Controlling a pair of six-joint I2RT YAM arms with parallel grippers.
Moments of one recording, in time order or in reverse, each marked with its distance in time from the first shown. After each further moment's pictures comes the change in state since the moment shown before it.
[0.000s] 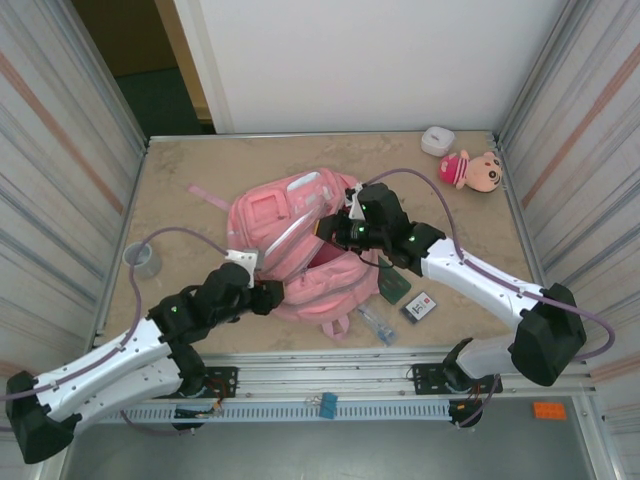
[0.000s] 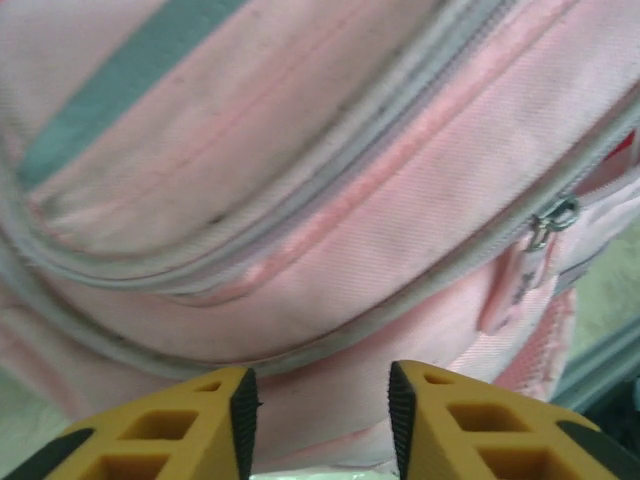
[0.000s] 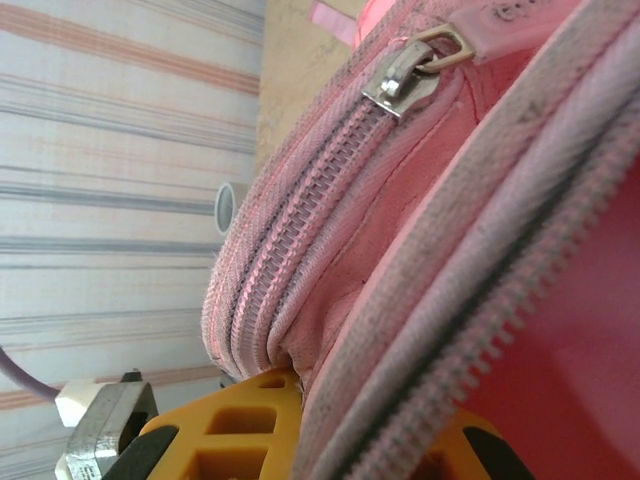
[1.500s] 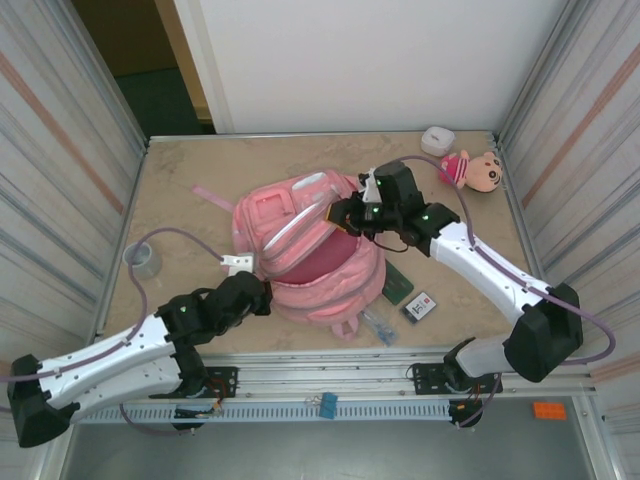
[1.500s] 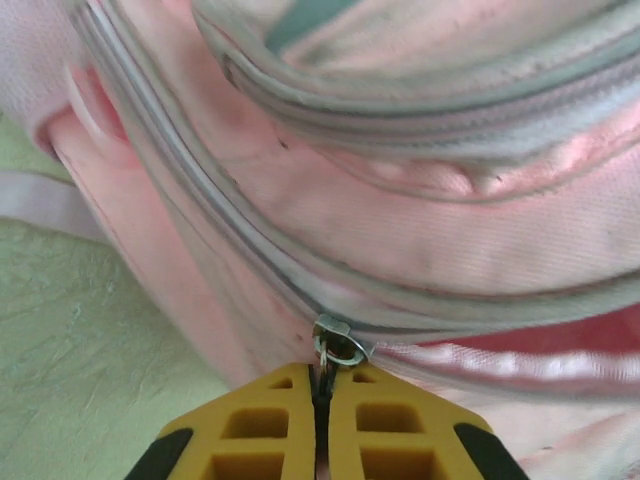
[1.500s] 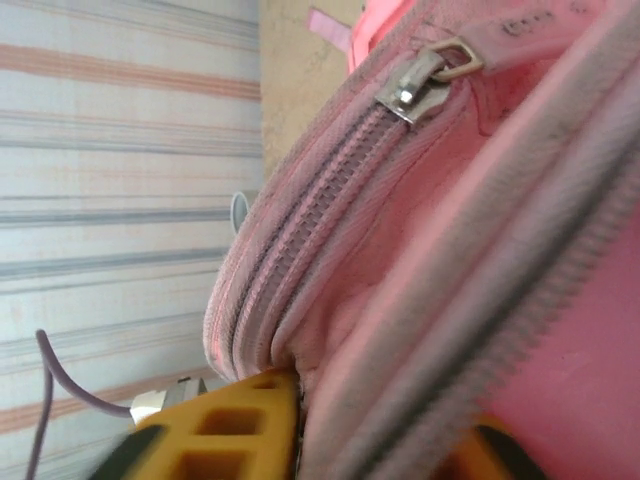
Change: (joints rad) left arm -0.097 0.034 0.009 -0.106 -0.283 -0.132; right arm -0.146 0.024 0.124 -0.161 -0.147 0.003
